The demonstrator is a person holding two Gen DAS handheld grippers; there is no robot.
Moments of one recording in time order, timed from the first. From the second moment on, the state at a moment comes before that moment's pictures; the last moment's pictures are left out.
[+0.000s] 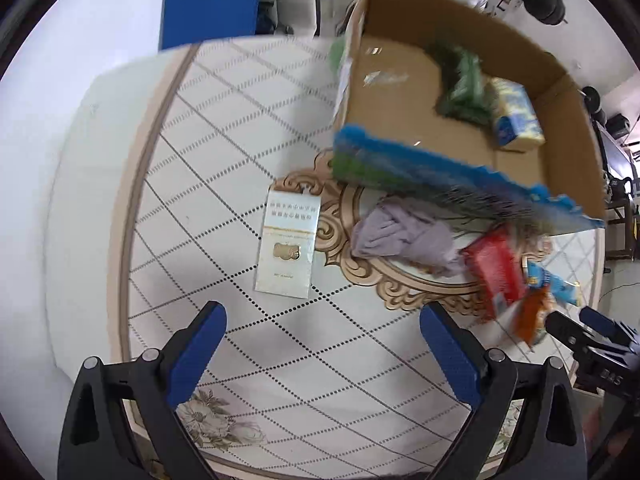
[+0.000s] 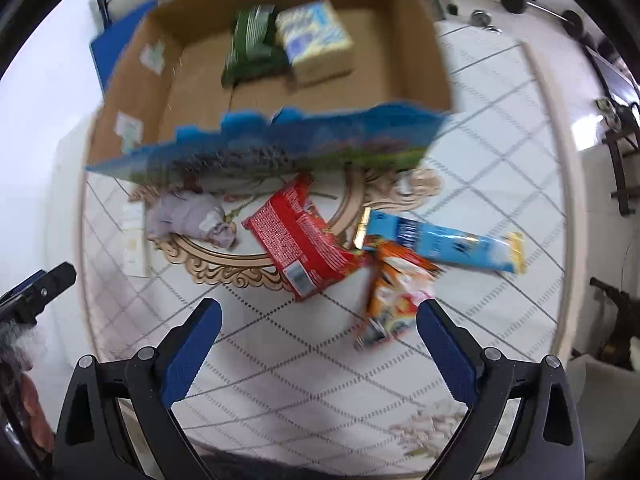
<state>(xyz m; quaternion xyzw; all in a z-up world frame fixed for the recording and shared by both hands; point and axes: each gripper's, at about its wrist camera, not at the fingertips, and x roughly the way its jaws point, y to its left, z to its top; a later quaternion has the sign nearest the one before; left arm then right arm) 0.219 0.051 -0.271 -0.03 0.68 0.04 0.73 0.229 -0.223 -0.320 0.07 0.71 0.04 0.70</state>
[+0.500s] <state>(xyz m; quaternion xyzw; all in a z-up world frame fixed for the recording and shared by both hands) 0.240 0.041 -0.352 -0.24 0.73 0.05 0.64 0.257 -0.201 -0.405 0.07 0.76 0.00 0.64</state>
